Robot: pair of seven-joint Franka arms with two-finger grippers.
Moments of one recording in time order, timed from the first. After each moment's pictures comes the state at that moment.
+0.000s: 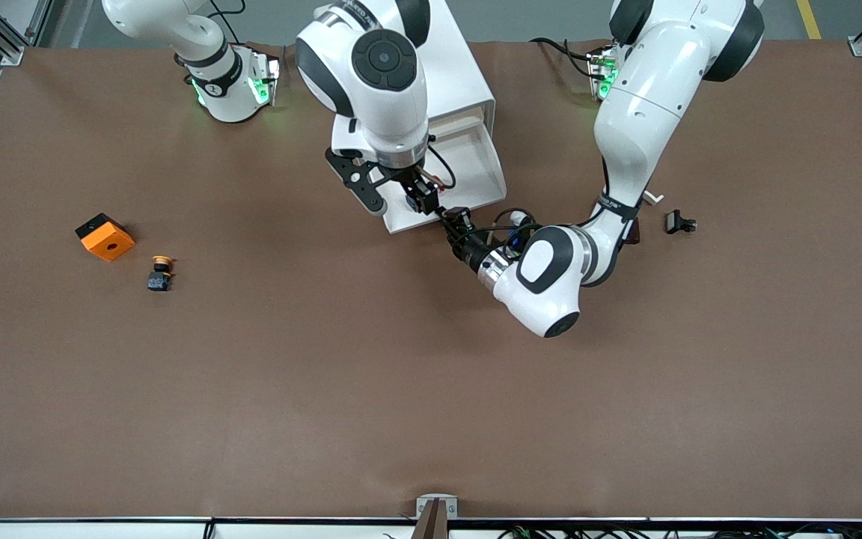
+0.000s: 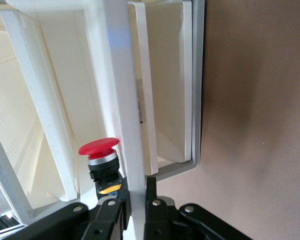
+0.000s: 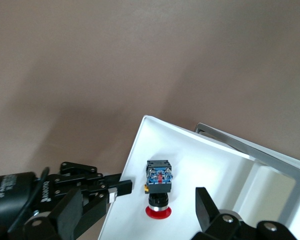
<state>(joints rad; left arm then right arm) -0.47 0.88 -0.06 -1.36 -1.00 1.53 -2.20 0.80 0.40 -0.01 -1.44 0.08 1.75 1.66</state>
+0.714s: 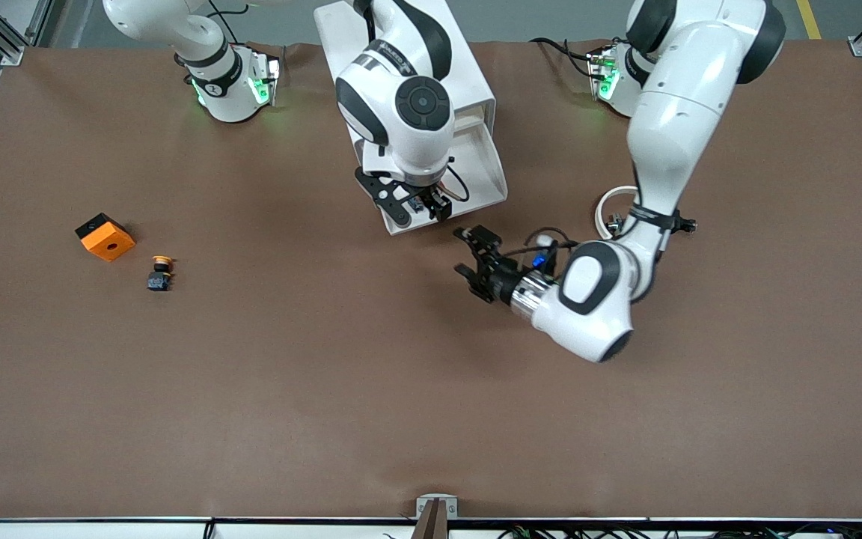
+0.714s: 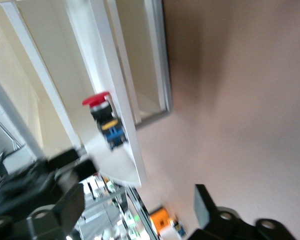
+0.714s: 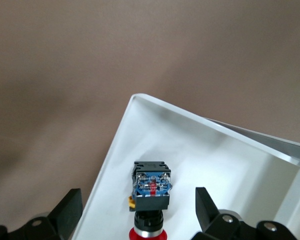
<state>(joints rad) -0.32 0.87 -0.05 -1.23 -1.00 1.55 -2.15 0.86 0.49 -0.01 -1.51 0.08 1.84 1.66</state>
